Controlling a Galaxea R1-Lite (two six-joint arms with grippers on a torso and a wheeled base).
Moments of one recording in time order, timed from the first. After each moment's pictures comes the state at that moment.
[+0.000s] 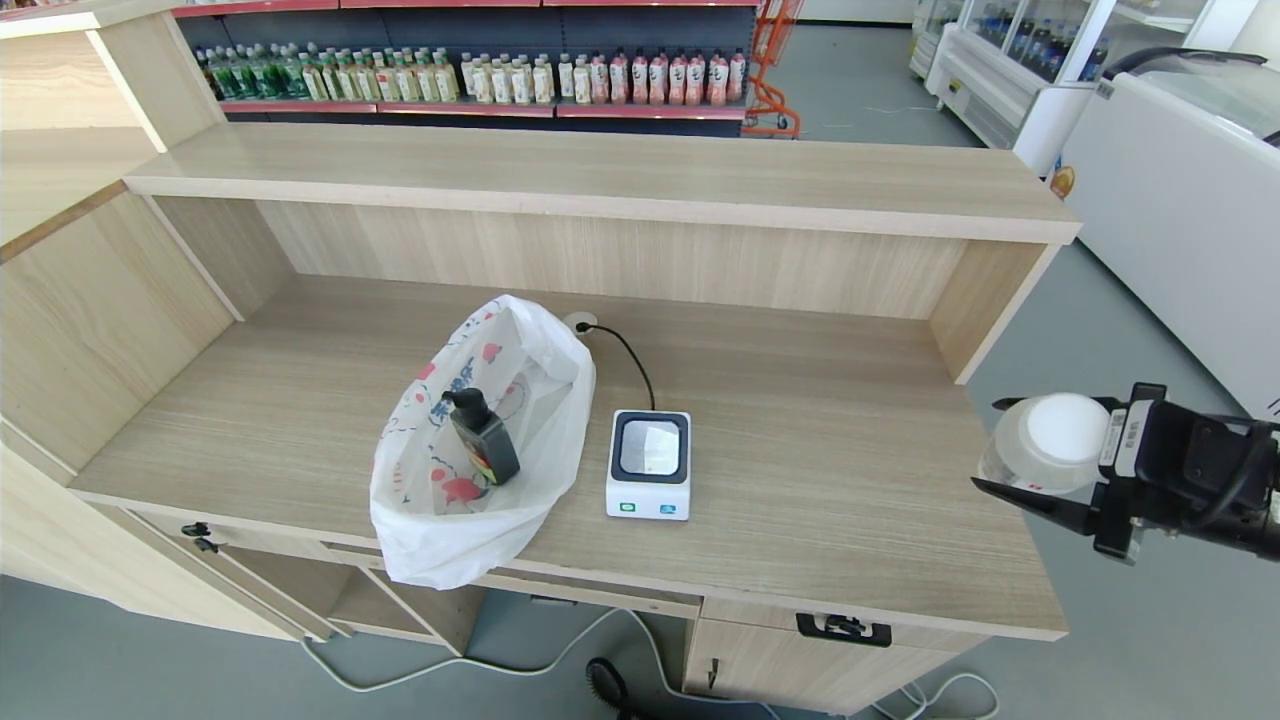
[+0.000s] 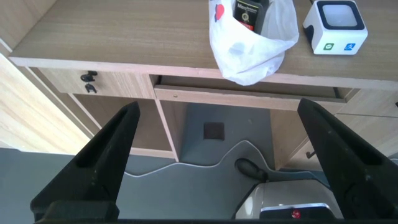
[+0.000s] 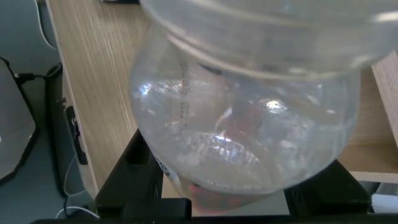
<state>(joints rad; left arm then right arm) -0.01 0.00 0.00 0.04 -0.04 0.03 0.04 1.37 -0.56 -0.50 0.57 -1.14</state>
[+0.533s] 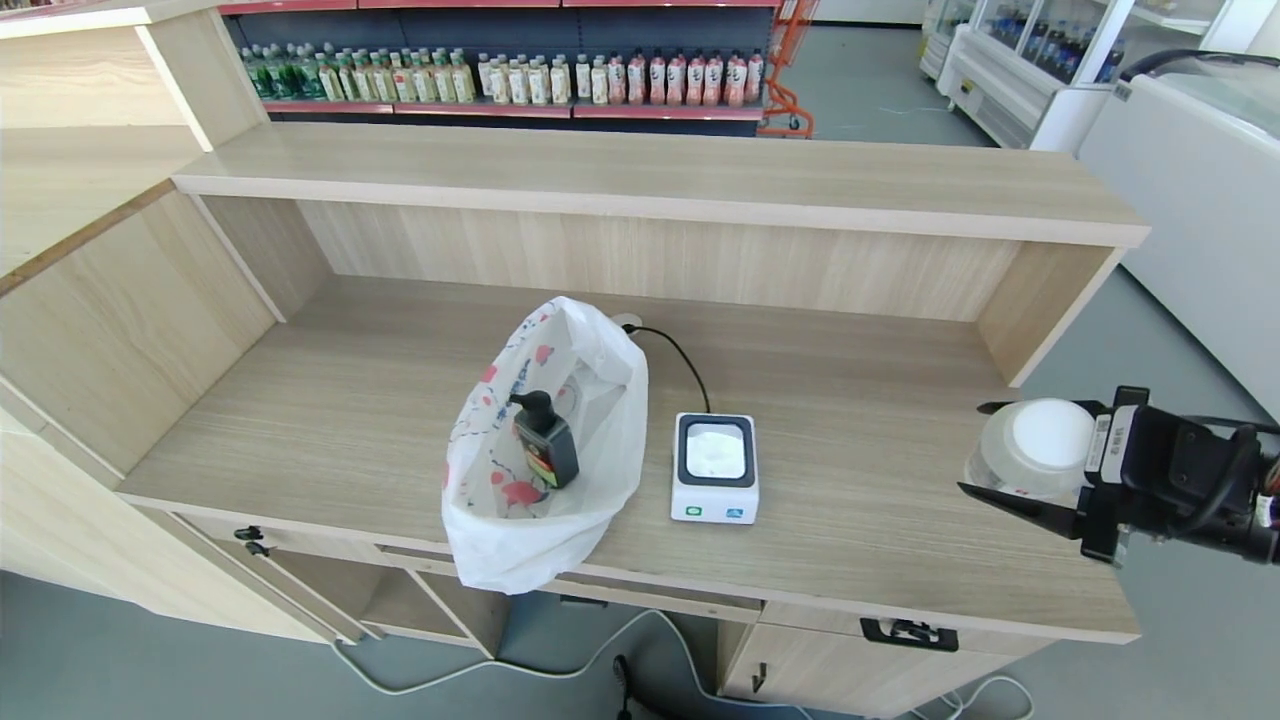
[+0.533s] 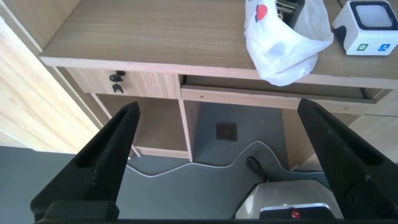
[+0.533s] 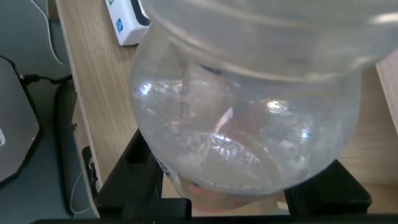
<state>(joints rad) -0.01 0.00 0.00 0.04 -0.04 0.03 0.08 1.38 -0.56 -0.50 0.57 -1.14</state>
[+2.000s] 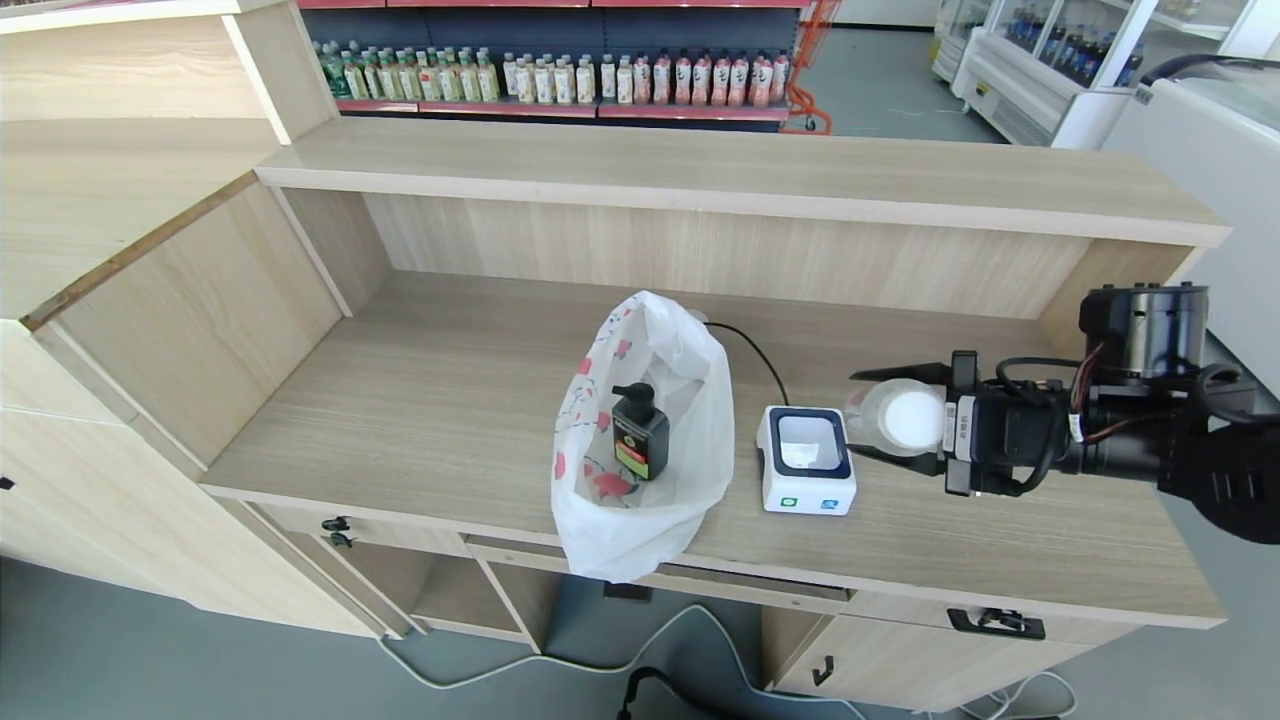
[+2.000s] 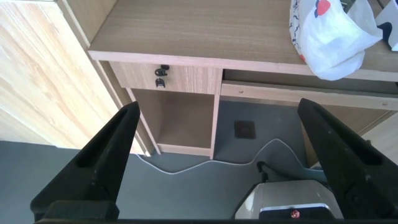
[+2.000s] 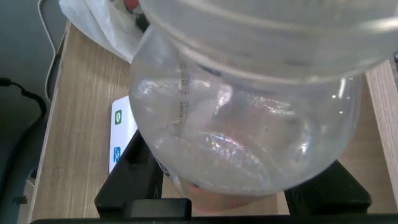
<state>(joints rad) -0.01 0.00 0.00 0.04 -0.04 0.03 0.16 1.74 -0.84 -0.56 0.76 -1.41</state>
